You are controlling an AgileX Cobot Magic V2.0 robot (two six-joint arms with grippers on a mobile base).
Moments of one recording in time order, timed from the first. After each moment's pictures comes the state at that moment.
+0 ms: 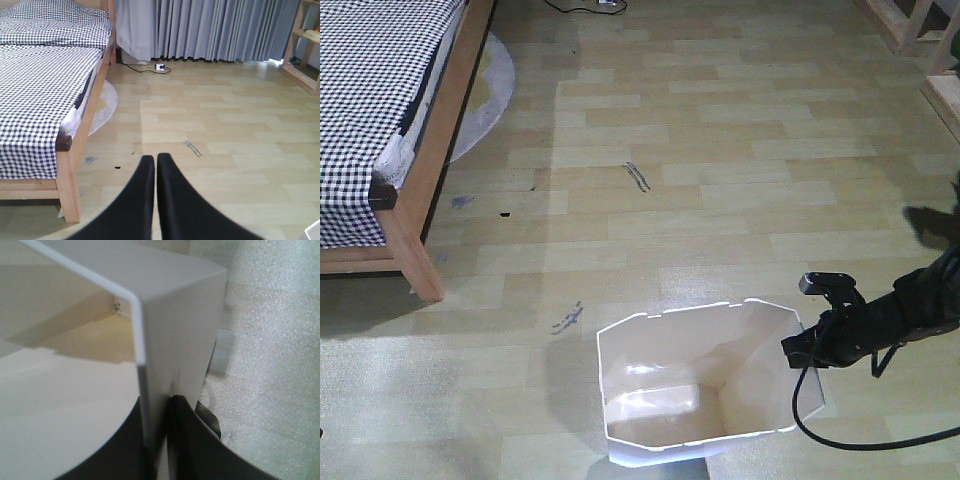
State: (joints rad) left arm 0.01 -0.01 0.03 -0.04 0.27 -0.04; right arm -0.18 2.41 -0.92 1.31 0.47 -1.66
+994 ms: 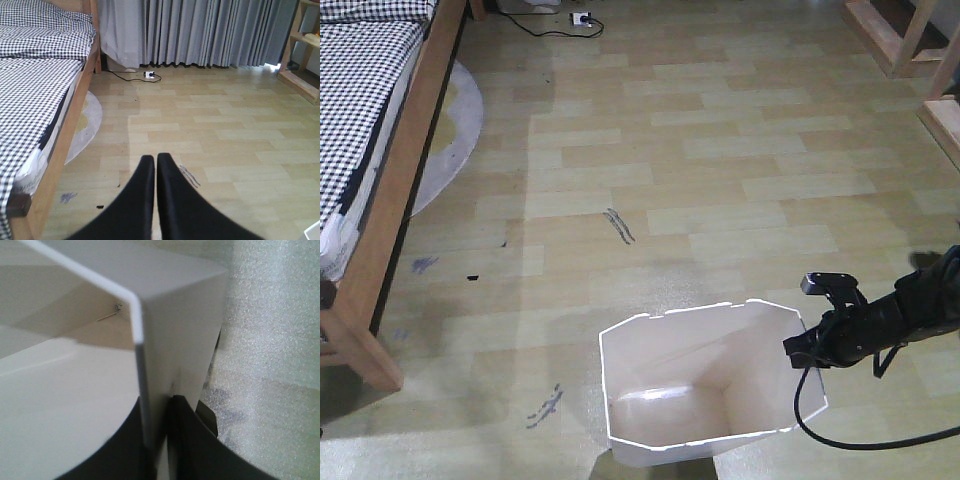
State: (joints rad) left arm 0.01 -0.01 0.03 -0.04 0.27 -0.04; right arm -0.18 2.41 -0.92 1.31 0.46 -1.66
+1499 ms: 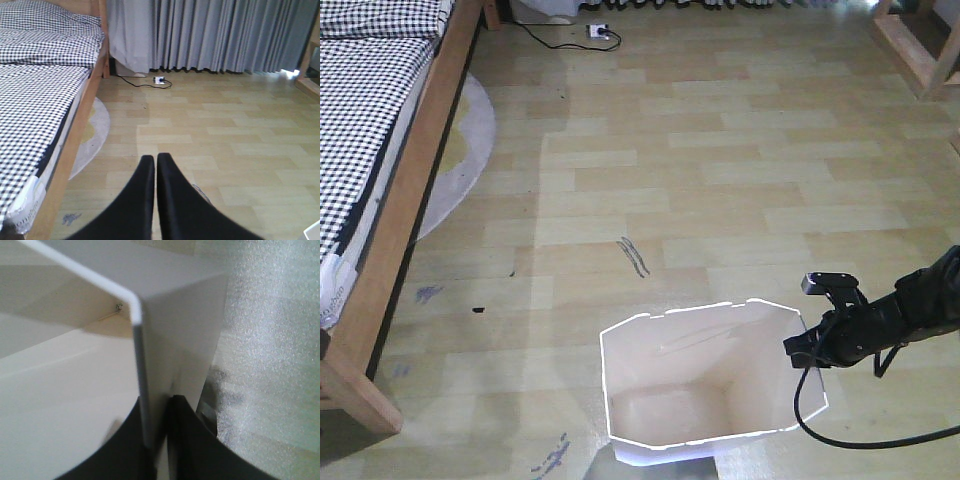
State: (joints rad) left arm 0.01 -0.01 0.03 -0.04 0.27 -0.04; right arm -0.18 2.41 -0.92 1.31 0.46 -1.66
